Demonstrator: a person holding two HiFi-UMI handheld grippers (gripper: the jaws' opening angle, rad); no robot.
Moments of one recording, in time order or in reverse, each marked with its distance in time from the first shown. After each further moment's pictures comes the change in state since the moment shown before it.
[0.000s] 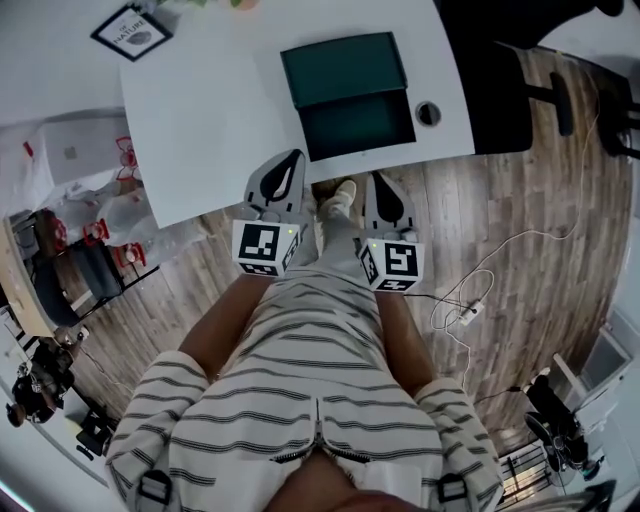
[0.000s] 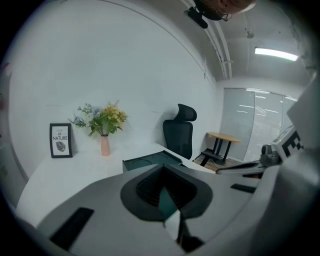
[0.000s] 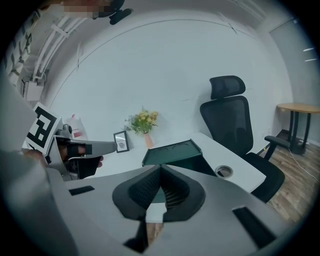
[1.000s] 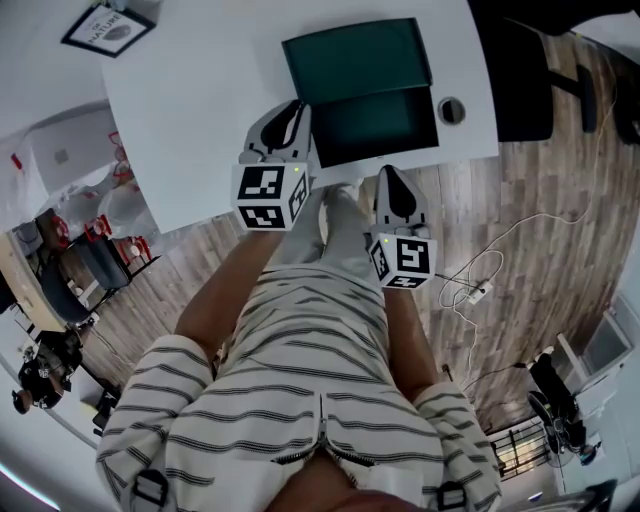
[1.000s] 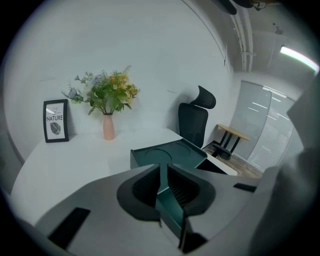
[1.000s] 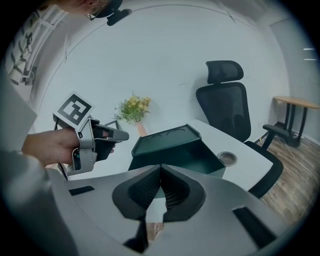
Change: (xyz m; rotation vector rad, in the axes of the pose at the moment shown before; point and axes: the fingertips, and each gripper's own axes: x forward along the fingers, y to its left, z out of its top) left arm 0.097 0.071 -0.022 -0.106 0.192 0.048; right arm 0.049 -0.015 -0.033 0.043 0.112 -0.048
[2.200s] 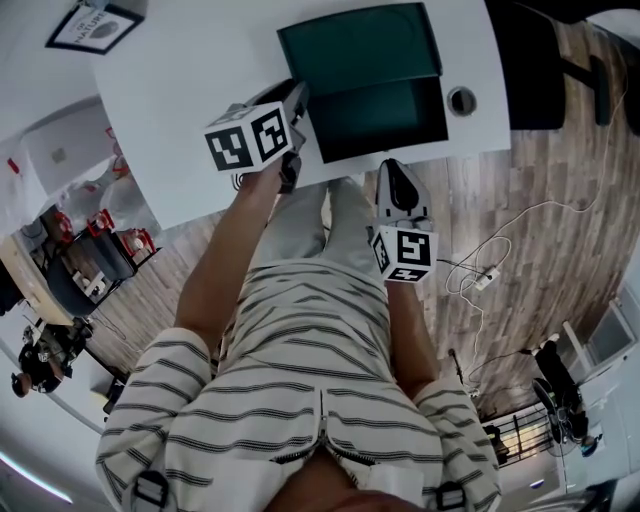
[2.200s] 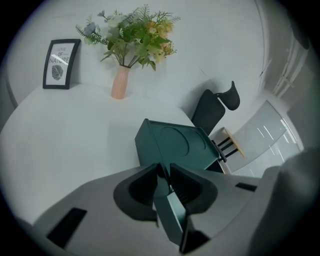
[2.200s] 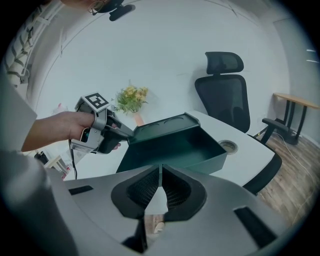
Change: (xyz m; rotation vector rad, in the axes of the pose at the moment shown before) left arm 0.051 0.032 -0.042 -0.369 0.297 -0.071; right arm 0.014 -0.008 -0.031 0.003 0.075 -0.017
